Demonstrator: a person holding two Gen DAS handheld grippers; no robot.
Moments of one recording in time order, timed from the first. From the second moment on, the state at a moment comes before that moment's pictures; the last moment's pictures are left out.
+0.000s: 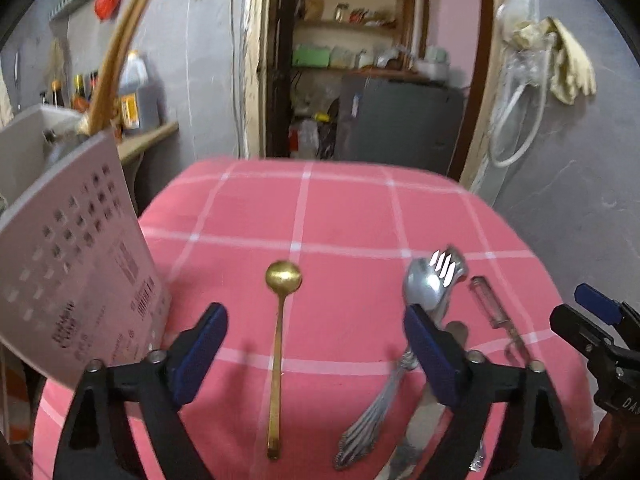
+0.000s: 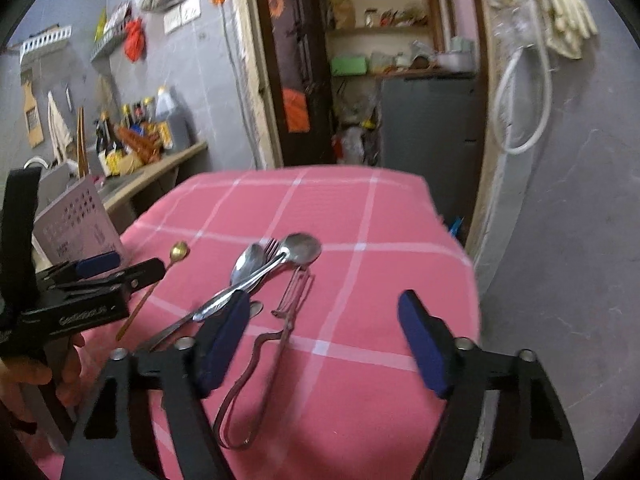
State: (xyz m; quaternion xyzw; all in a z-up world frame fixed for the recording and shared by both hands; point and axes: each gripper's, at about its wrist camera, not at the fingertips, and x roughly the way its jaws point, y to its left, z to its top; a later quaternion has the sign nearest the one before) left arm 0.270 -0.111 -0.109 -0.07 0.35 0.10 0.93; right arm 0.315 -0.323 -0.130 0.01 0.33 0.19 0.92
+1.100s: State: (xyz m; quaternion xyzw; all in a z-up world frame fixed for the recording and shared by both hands) left arm 0.313 -0.100 -0.128 -0.11 0.49 0.08 0.86; right arm 0.345 -0.283 -0.155 0.02 0.47 0.18 0.86
